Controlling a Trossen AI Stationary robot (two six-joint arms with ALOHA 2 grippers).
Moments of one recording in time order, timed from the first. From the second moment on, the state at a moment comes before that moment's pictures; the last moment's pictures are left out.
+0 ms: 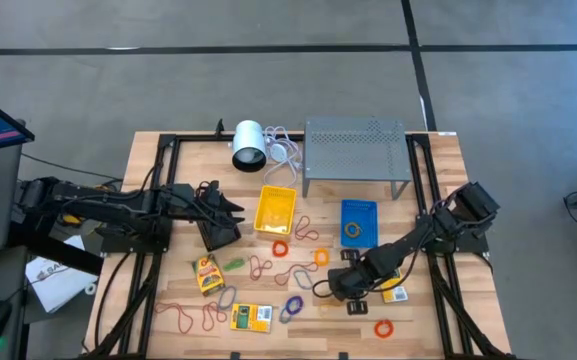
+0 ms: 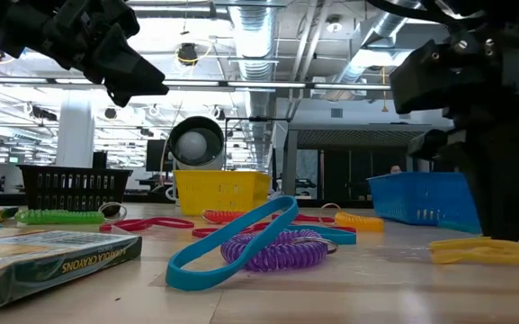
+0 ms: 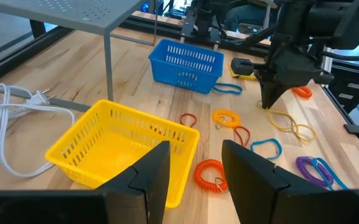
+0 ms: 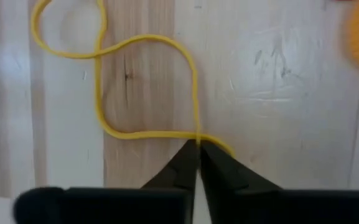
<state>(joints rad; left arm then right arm) 0.01 0.81 0.36 0.11 -0.07 -0.19 0.52 1.81 0.98 -0.48 0.03 0.46</state>
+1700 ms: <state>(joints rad) -0.10 1.29 0.47 0.71 -0.06 -0.15 0.26 1.40 1.03 -0.13 0.20 0.18</state>
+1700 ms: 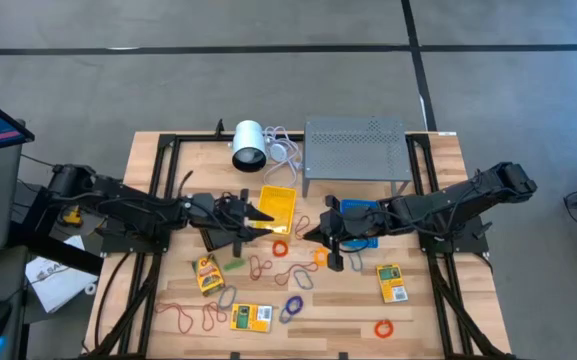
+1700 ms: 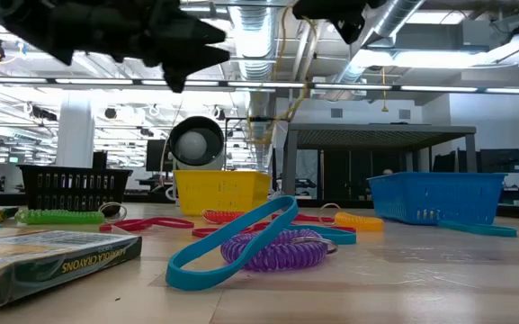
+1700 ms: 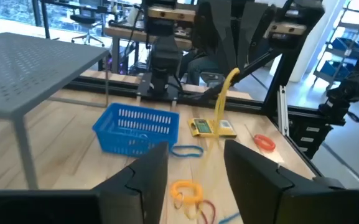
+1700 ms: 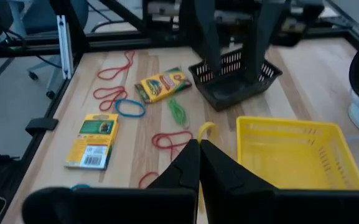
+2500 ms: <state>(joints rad) -0.11 1.54 0.72 0.71 -0.06 -0.14 0.25 1.39 1.06 -0.07 0.16 0.09</state>
